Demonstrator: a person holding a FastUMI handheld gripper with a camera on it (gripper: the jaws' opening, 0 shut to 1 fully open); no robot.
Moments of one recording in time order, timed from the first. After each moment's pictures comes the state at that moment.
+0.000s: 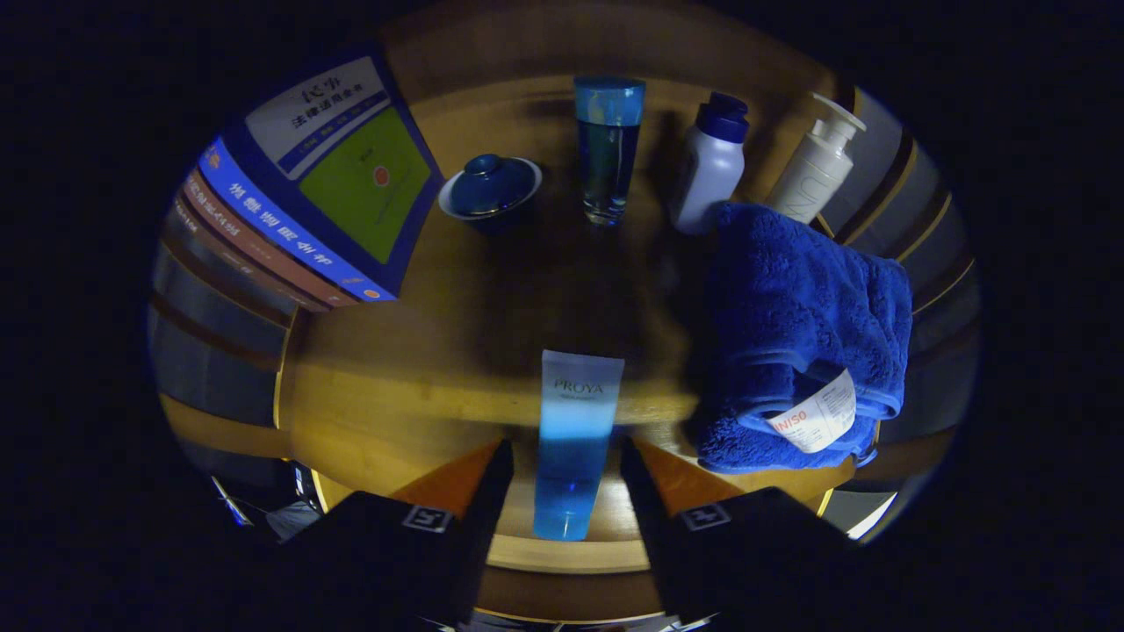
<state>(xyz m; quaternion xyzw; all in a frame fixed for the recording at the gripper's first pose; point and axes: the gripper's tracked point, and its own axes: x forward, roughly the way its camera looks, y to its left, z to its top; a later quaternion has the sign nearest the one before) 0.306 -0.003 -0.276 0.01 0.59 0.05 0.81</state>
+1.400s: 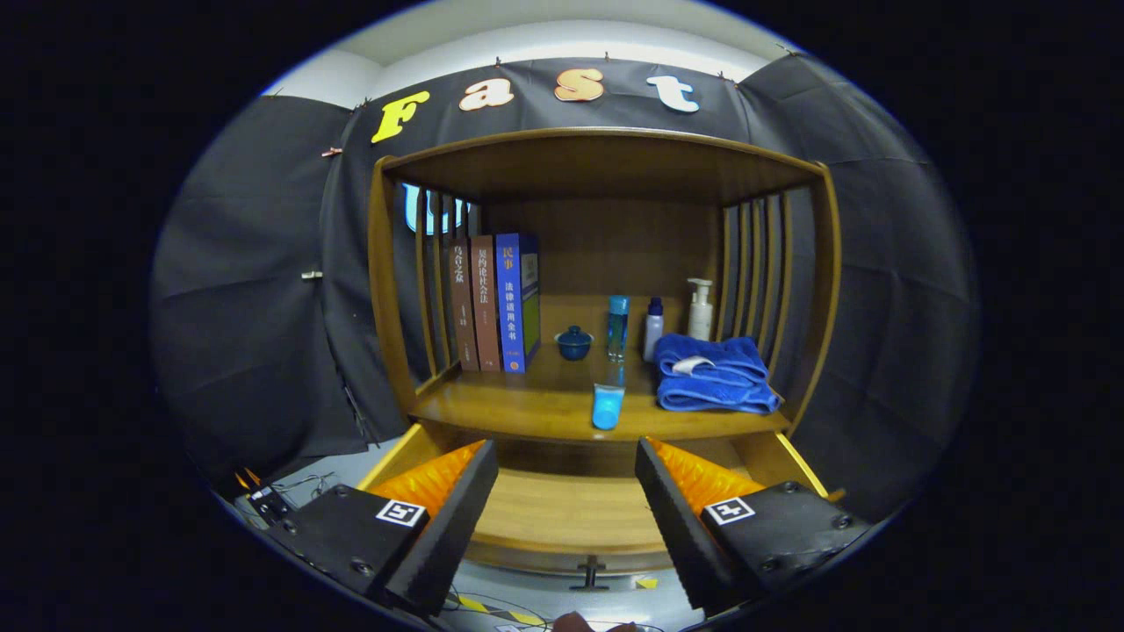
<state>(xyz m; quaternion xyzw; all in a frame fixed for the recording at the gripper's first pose) 0.067 0.018 -0.166 0.00 0.15 0.06 0.99</state>
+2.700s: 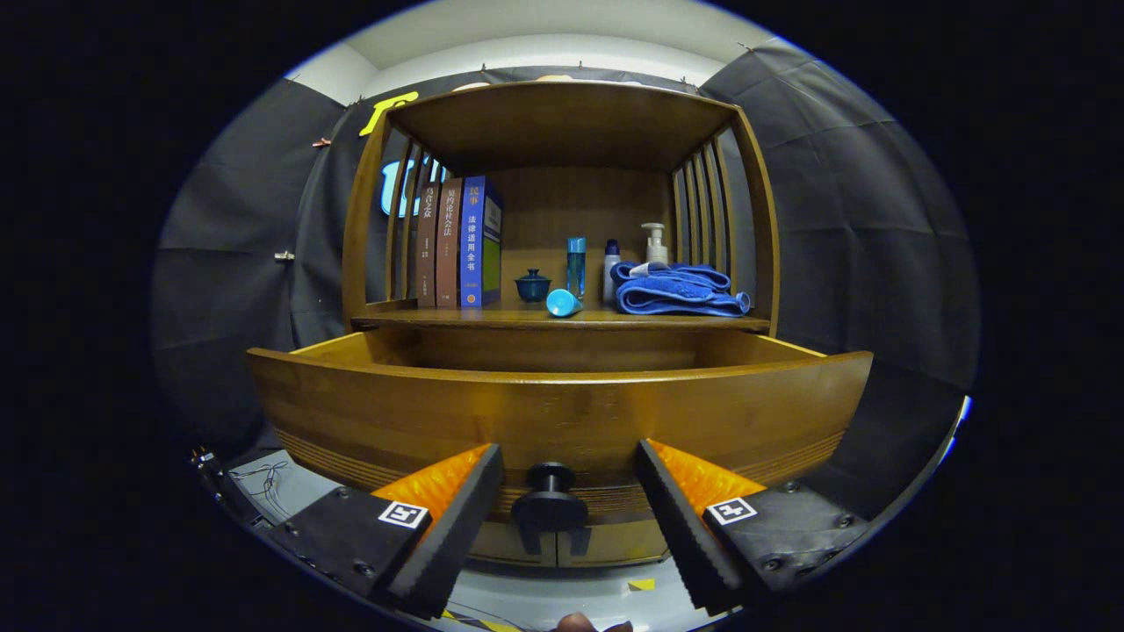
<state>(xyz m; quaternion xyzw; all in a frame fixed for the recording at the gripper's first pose) 0.052 -0.017 -0.314 -0.01 0.12 0.01 0.99</state>
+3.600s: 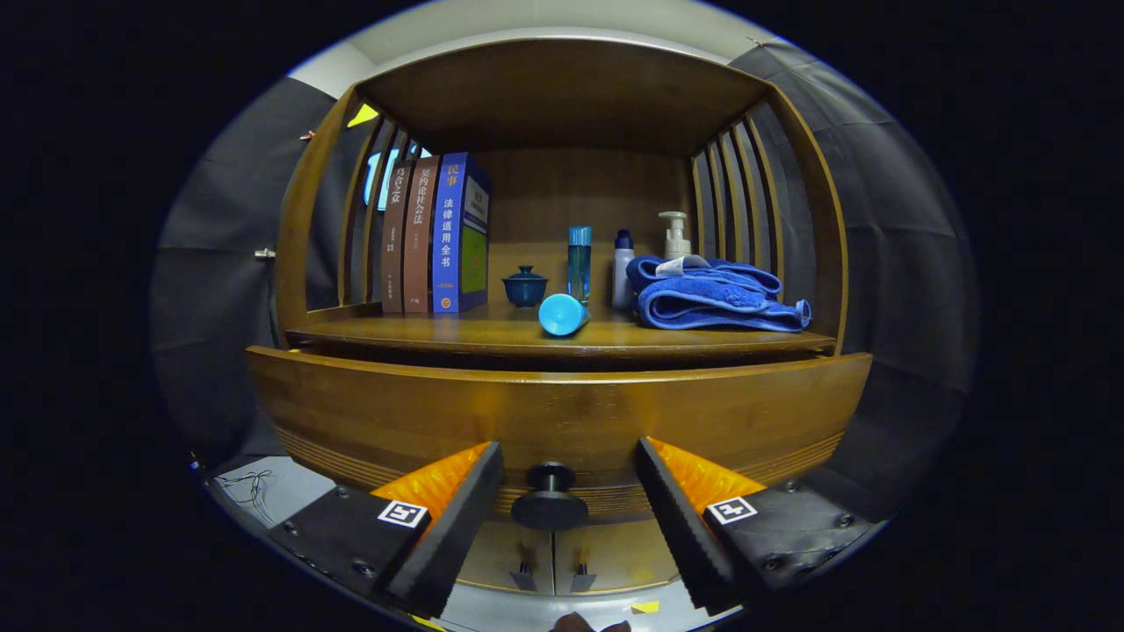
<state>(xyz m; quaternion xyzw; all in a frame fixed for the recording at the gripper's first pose) 0.175 -0.015 -0.327 -0.01 0.12 0.01 0.99</state>
